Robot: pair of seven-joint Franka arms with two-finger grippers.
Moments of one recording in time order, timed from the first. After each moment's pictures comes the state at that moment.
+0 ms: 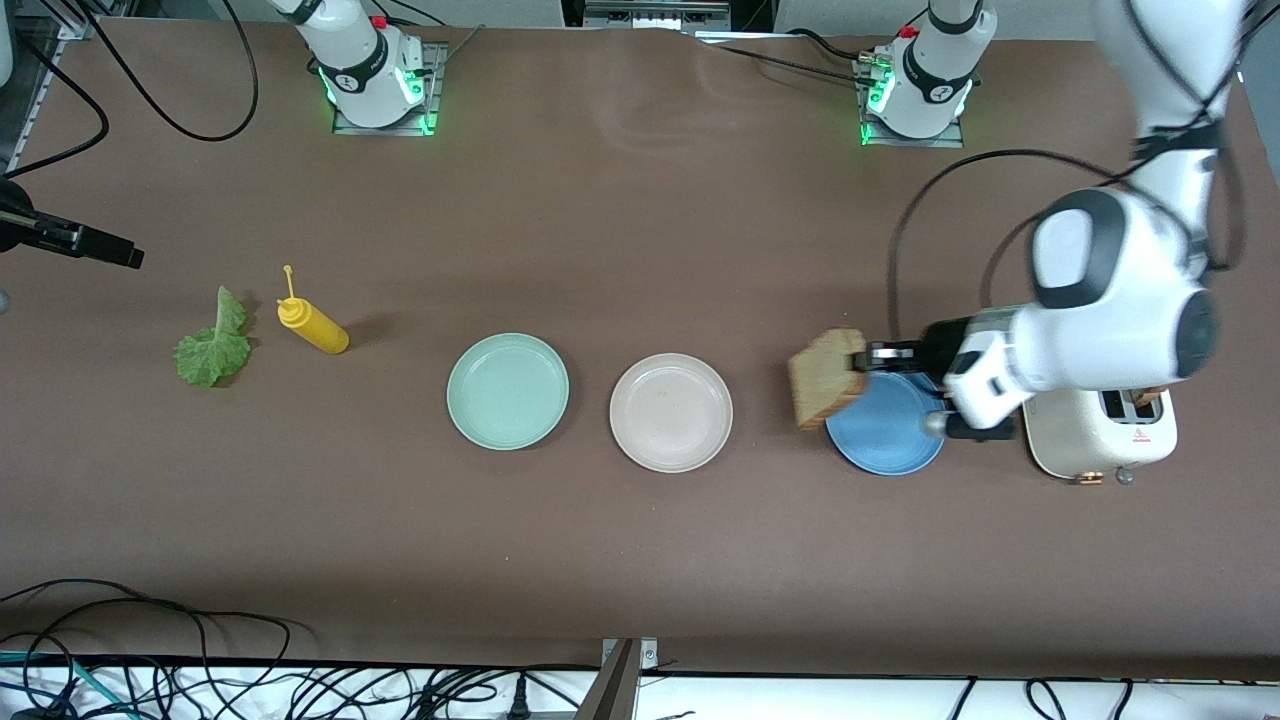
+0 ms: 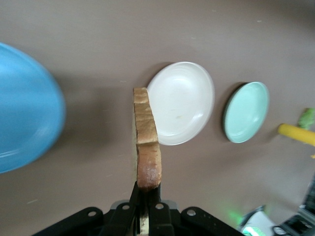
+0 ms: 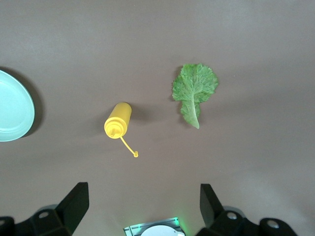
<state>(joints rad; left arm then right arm) -0.11 0.45 -0.12 -1.57 -0.62 1.88 -0.05 0.06 0.13 -0.19 -1.53 -0.03 1.47 0.09</state>
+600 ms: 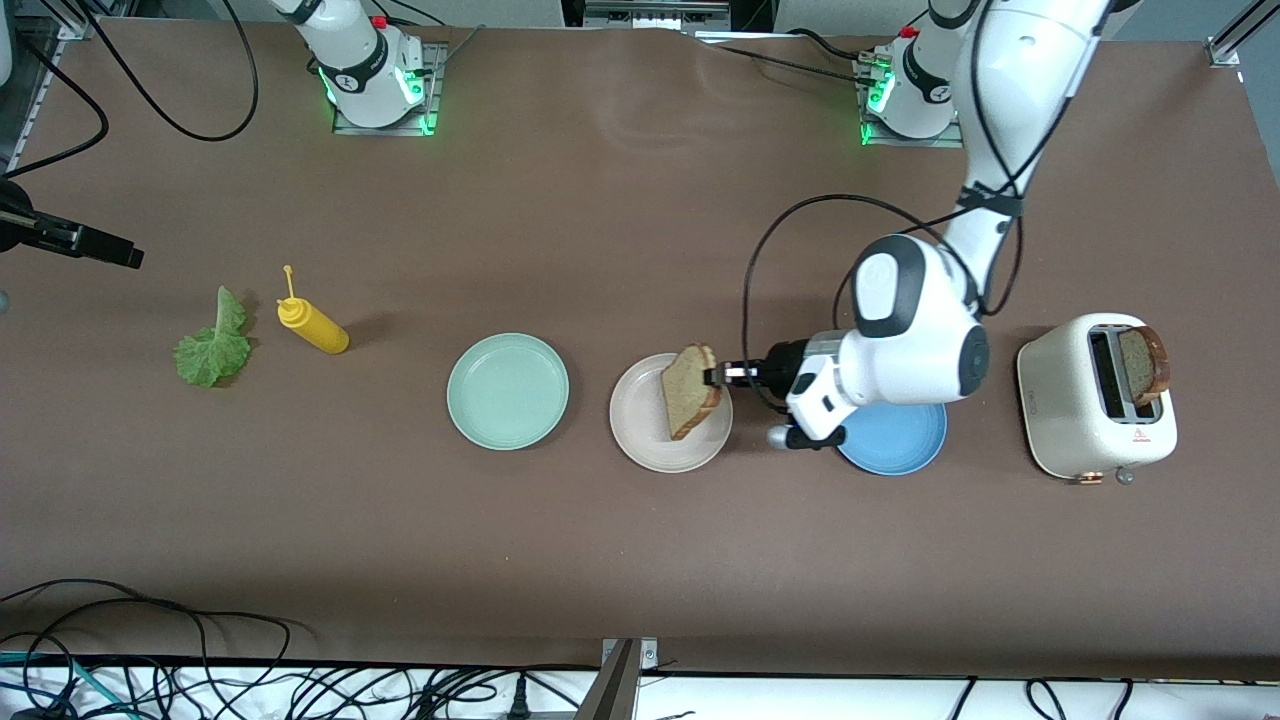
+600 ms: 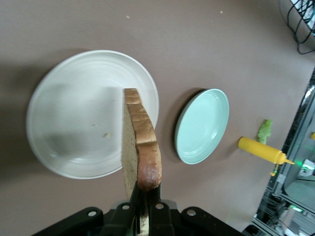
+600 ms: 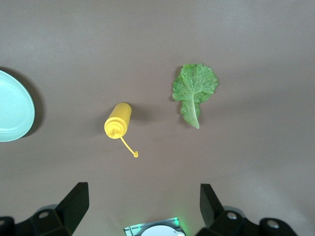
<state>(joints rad) -0.32 0.65 -0.10 -1.50 -0.88 2.10 -0.05 0.06 0.13 -0.19 -1.53 -0.03 1.47 0.09</state>
